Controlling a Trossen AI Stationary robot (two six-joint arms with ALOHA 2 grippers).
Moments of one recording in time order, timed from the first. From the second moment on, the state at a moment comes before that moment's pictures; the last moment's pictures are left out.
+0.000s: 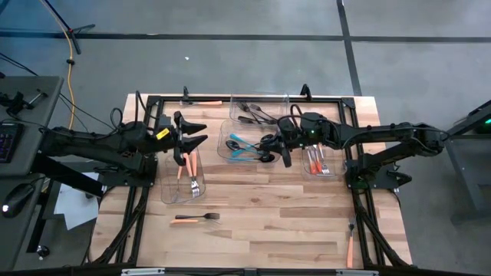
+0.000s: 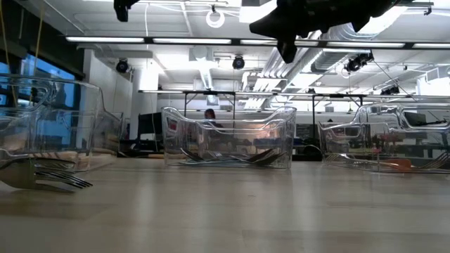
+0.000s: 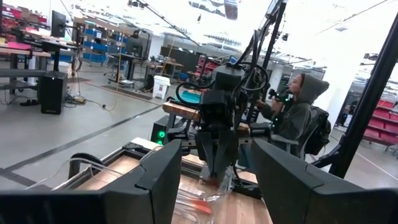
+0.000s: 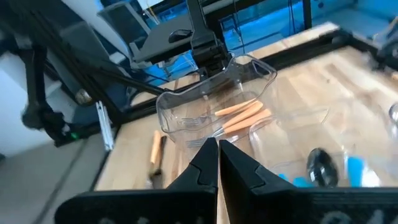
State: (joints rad) left arm -0.05 0.72 0.57 0.31 -0.27 -0.21; right arm -0.16 1.26 0.81 0.20 -0.26 0.31
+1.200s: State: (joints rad) left arm -0.05 0.72 0.57 0.31 -0.27 -0.21; right arm 0.64 1.27 0.49 -0.20 -0.77 1.68
